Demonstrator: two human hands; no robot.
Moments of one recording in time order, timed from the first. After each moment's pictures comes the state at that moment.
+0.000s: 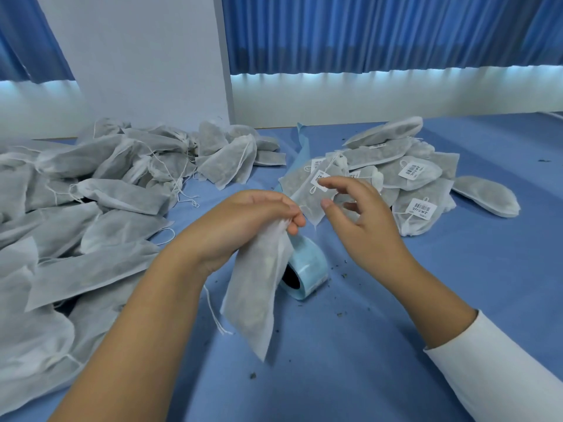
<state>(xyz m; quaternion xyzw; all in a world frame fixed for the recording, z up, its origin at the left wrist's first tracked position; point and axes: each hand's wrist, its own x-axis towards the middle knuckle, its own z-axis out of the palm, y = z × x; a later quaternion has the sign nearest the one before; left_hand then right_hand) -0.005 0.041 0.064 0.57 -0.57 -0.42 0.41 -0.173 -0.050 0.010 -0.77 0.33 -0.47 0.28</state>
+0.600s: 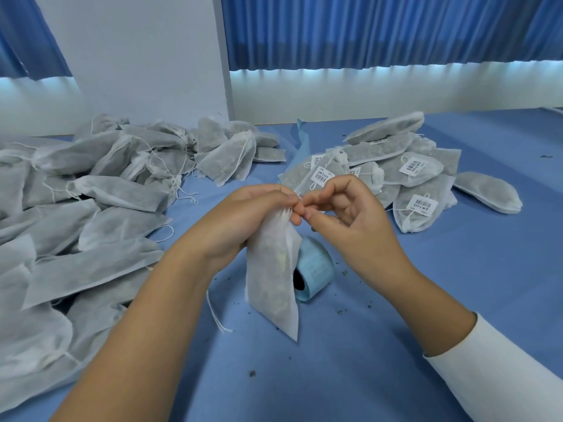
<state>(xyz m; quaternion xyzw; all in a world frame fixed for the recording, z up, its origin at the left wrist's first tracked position) -0.007 0.031 0.054 0.56 -0.54 -0.43 0.45 -0.167 -0.024 0.021 -0.68 0.20 -0.48 0.51</state>
